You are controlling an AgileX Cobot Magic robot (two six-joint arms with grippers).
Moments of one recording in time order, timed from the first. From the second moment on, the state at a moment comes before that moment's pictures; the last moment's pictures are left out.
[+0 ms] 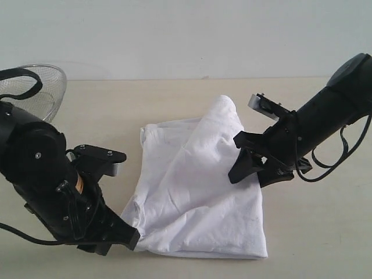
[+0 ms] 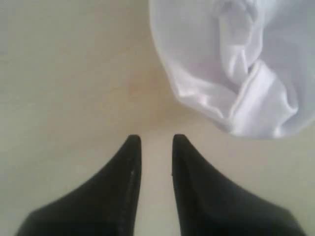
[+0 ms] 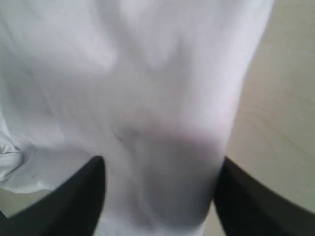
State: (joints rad) left arm -0.64 1.67 -0.77 -0.07 0.63 -0.24; right arm 0.03 1.97 -1.11 0.86 0.92 -0.65
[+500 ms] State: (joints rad) left arm -0.64 1.41 -0.79 -0.16 0.58 -0.24; right arm 0.03 1.97 -1.11 0.87 0.91 -0.64
